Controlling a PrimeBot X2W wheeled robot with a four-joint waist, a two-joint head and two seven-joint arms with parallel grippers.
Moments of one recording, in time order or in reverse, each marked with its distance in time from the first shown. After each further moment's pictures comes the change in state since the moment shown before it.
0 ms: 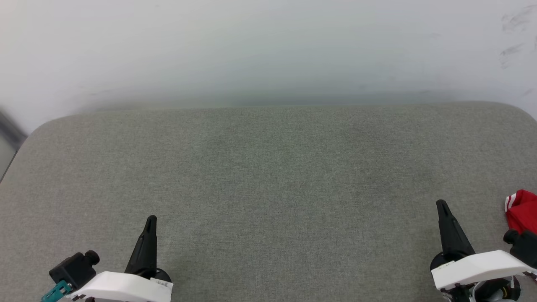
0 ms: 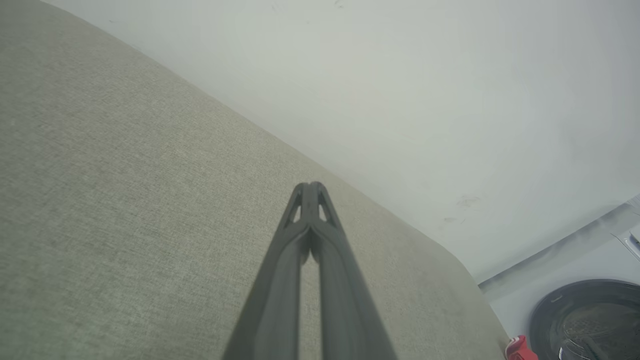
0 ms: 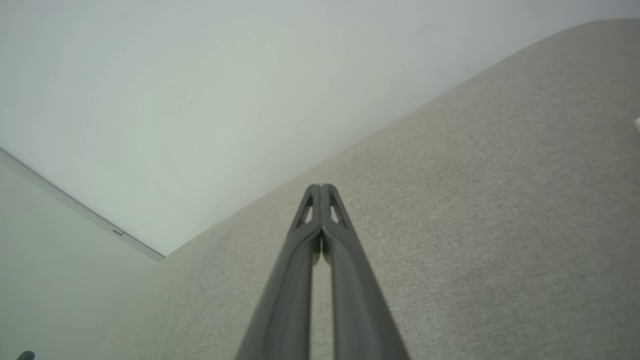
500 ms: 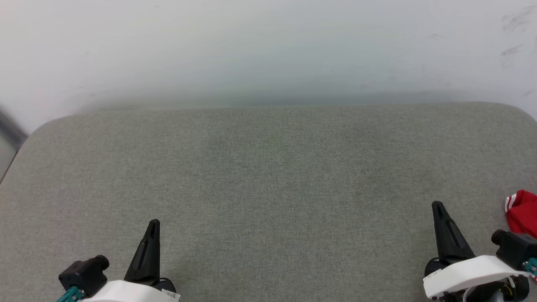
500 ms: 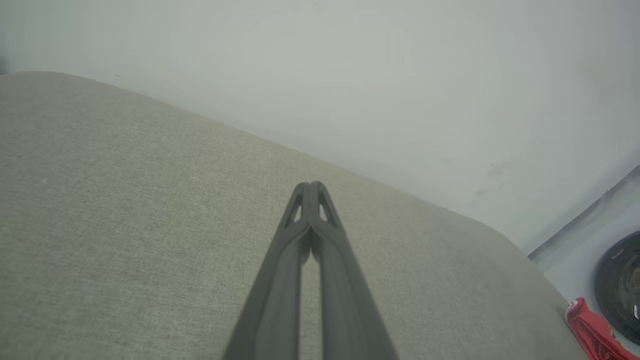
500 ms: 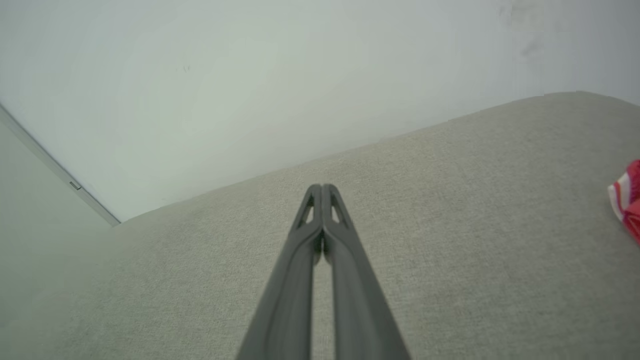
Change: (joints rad) left arm 0.037 0.000 -0.011 -0.036 0.213 0.000 -0.049; right arm 0.020 -0.002 0.018 -0.022 -0.224 0.000 -0.045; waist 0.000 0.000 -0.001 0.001
